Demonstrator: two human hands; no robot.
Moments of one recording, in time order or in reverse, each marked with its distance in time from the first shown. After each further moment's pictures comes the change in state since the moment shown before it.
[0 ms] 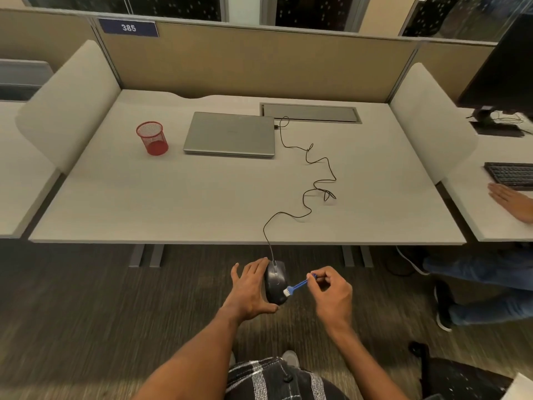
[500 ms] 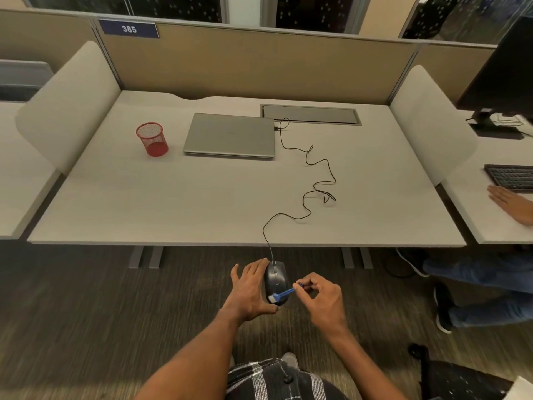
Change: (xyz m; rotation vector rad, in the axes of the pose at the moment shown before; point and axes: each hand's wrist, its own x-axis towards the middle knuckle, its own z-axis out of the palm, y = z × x) left_hand 0.004 0.001 0.001 0.015 0.002 -0.025; right_hand -0.003 -0.004 0.005 -0.054 -0.182 -0.142
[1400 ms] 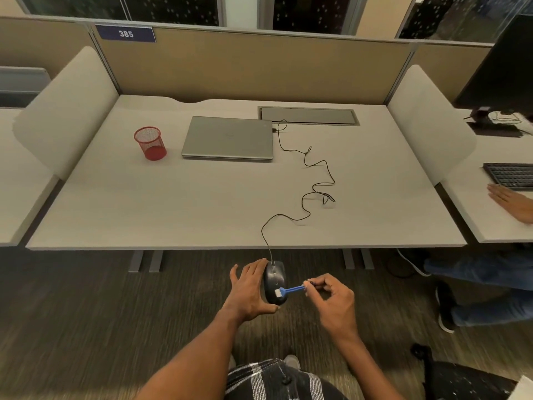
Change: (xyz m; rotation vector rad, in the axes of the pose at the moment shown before) left_hand 0.004 -0.001 -0.006 -0.051 0.010 0.016; right_hand -0.003 -0.001 -0.018 0.113 0.098 0.067
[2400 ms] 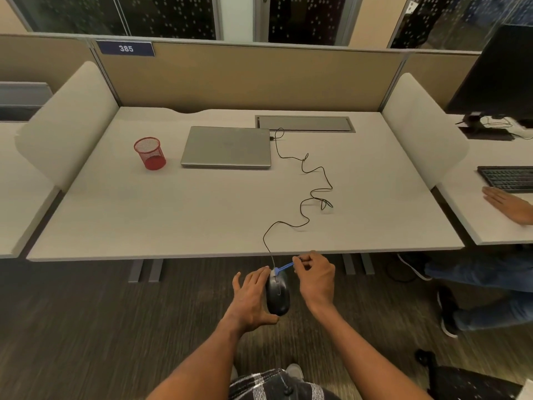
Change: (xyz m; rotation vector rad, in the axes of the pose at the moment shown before) left_hand -0.003 0.004 0.002 0.094 -0.033 0.036; right_hand 0.054 -0.036 0.044 -0.151 0.122 0.161
